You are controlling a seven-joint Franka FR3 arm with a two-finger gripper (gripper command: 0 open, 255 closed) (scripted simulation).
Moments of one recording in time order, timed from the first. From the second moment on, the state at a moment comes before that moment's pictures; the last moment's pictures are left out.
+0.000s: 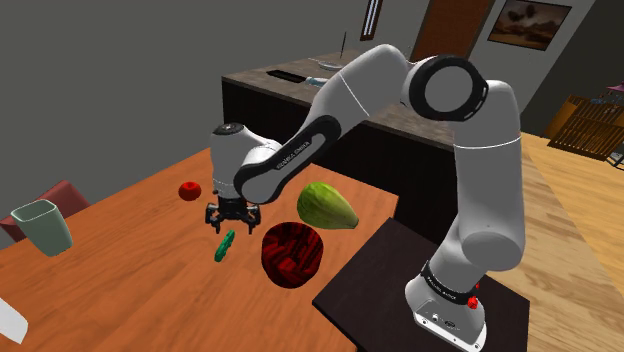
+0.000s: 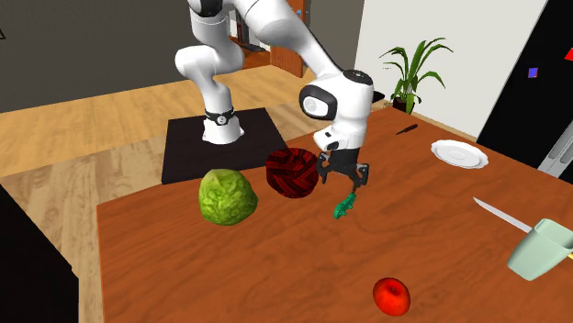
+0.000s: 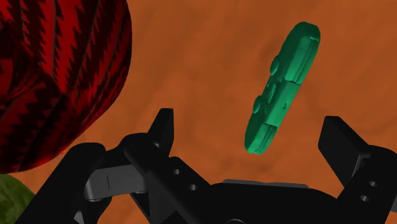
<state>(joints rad) 0.13 0.51 0.39 -1.95 -0.28 2.39 1.46</state>
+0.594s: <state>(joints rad) 0.19 0.70 0.33 -1.80 -0.32 2.43 1.54</state>
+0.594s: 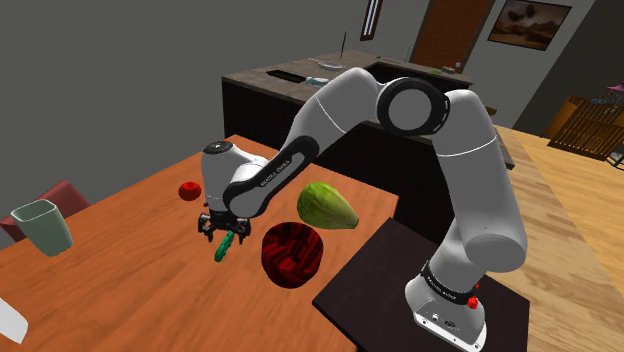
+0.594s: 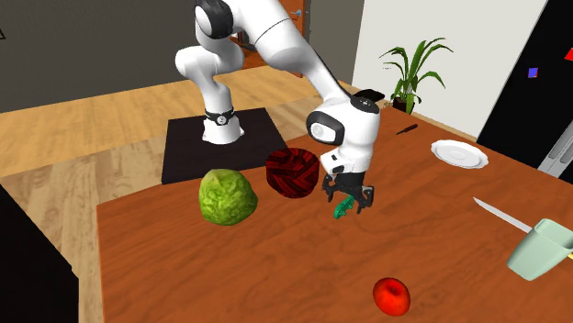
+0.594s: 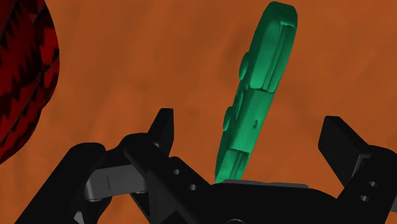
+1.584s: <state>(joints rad) 0.20 0.72 0.32 -1.79 -0.33 2.45 1.54</state>
